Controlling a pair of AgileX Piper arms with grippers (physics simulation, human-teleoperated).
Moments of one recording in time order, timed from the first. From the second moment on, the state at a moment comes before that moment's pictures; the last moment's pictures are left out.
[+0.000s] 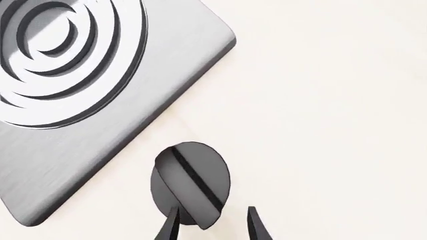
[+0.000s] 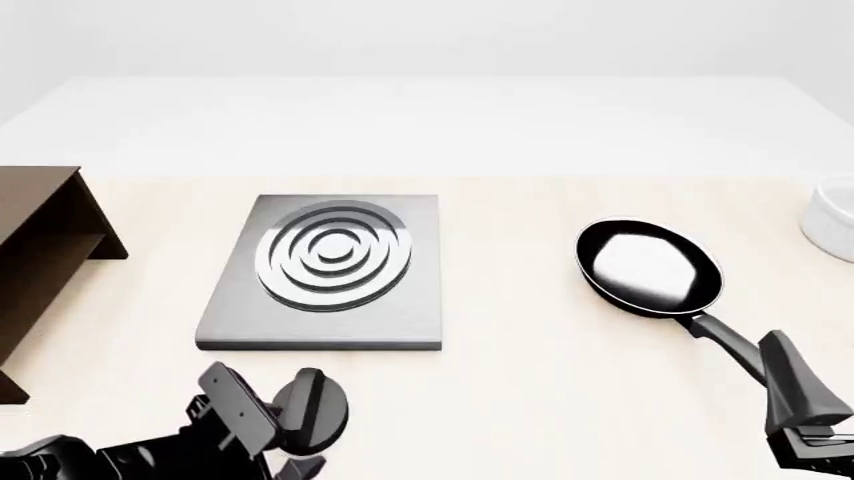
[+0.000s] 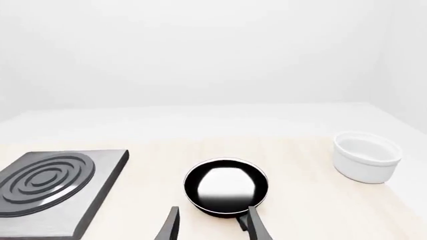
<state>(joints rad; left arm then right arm) -0.67 1.30 -0.17 -0.20 0.12 0.00 0.00 0.00 -0.01 0.03</state>
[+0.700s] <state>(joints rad) -0.78 1.33 -0.18 -0.21 0.08 0.00 0.00 0.00 -0.01 0.04</state>
